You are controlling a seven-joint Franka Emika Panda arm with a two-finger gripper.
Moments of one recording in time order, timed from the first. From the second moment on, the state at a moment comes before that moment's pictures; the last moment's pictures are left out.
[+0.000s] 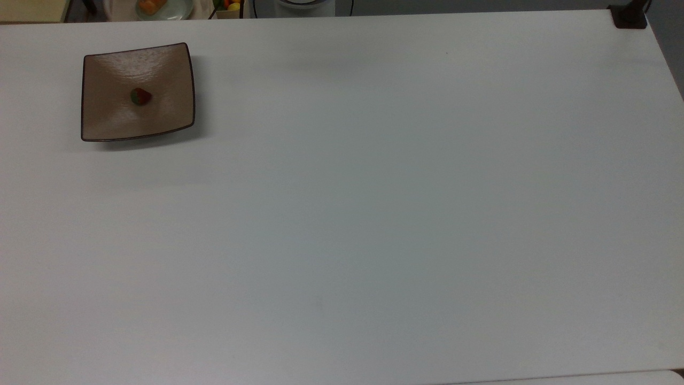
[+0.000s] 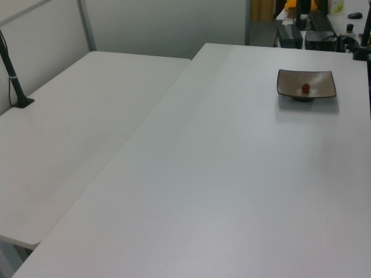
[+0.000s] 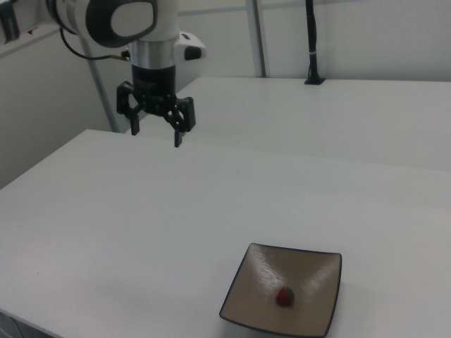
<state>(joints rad) 0.01 -0.05 -0.13 -1.58 0.23 1.46 -0.38</state>
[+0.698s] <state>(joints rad) 0.09 -0.04 0.03 -1.71 0.09 1.74 -0.07</state>
